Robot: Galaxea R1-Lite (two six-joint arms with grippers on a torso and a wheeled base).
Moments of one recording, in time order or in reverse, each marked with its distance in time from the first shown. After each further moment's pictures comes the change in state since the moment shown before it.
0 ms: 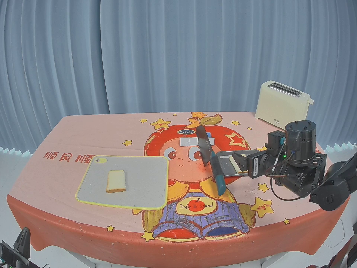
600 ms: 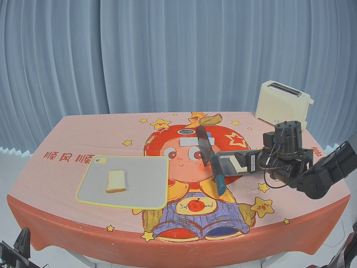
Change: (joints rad) left arm 0.000 0.000 0.000 0.000 0.001 0.000; right arm -0.105 0.149 -0.086 0.009 0.038 0.002
